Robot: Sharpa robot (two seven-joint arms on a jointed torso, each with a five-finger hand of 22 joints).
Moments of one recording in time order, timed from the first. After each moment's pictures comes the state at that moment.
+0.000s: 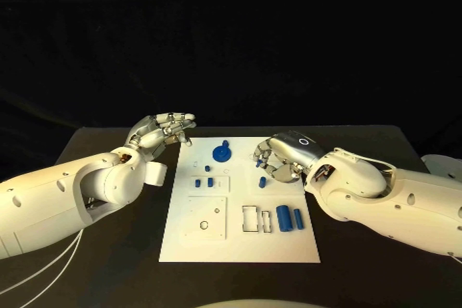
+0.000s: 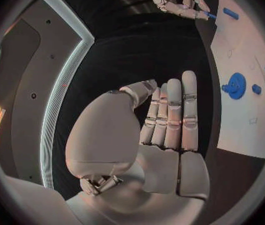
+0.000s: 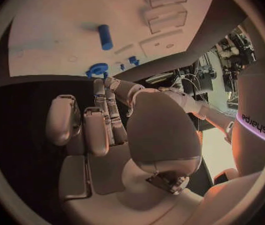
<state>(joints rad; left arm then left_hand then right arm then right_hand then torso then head) 1.08 -0.97 0.07 1.57 0.00 -0.25 0.45 1.38 -0.17 0.56 0.02 0.18 0.93 0.18 0.31 0.24 0.99 0.11 0.46 0.13 1.05 0.03 1.08 0.38 0.18 1.04 0.11 0.83 0.50 1.21 -0.79 -0.10 1.68 -1.71 -0.45 -0.16 1.32 -0.12 0.68 -0.08 0.08 1.00 0.14 0.37 0.28 1.18 0.08 0.26 0.14 1.47 0.00 1.40 1.25 0.09 1.38 0.09 1.21 1.31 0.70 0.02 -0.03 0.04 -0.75</state>
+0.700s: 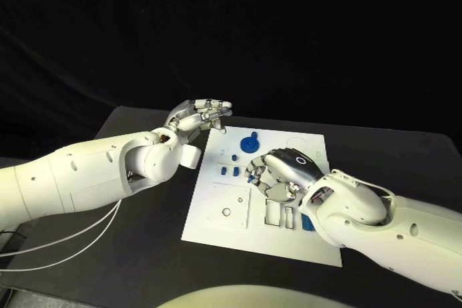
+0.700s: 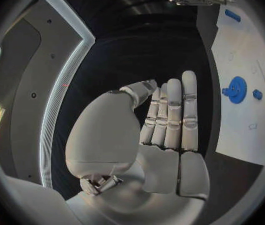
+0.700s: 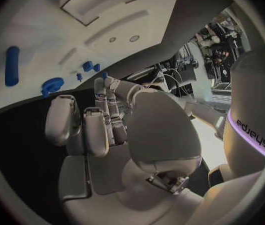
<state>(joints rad) 1.08 -0.95 0.07 1.56 0.00 -0.25 0.45 1.38 -0.17 0.56 0.02 0.18 0.93 0.18 0.31 0.24 0.99 0.11 0.46 0.13 1.05 0.03 1.08 0.38 0.18 1.04 0.11 0.83 0.50 1.12 -0.66 -0.10 1.69 -1.68 -0.47 -0.12 1.32 -0.12 0.68 -0.08 0.09 1.00 0.14 0.37 0.28 1.20 0.07 0.26 0.15 1.47 0.00 1.40 1.25 0.09 1.38 0.09 1.21 1.31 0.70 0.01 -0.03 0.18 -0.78</state>
